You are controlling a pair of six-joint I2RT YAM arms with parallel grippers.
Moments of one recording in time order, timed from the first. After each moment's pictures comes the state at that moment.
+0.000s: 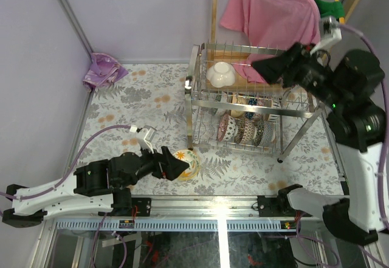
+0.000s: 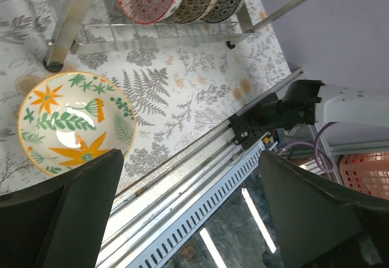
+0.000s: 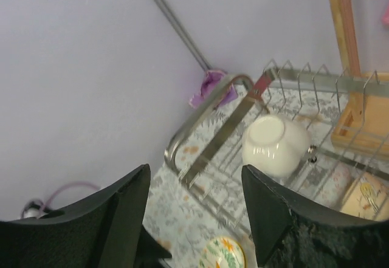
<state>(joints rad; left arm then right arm) -1.32 0.54 0.72 -0.56 -0.39 -0.88 0.33 1.20 1.92 -0.72 -0.33 0.57</state>
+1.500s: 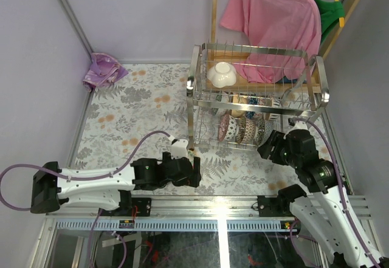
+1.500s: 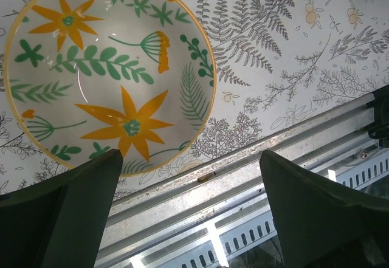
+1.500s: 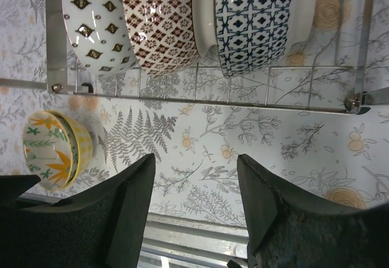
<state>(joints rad) -1.32 1.06 0.69 -0.58 -0.38 -1.02 0.34 0.52 0.69 -0.89 -0.02 0.60</state>
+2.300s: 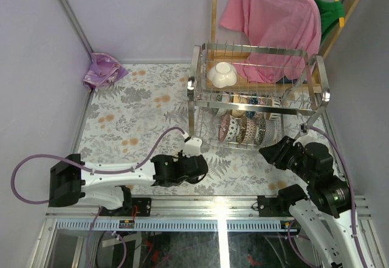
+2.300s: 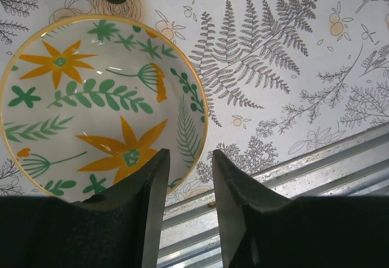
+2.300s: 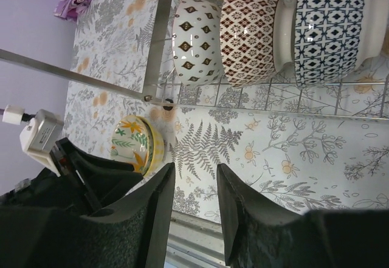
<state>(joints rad) -1.31 1.29 0.81 -0.58 -0.44 -0.94 0.34 0.31 0.72 -0.87 -0.14 0.71</state>
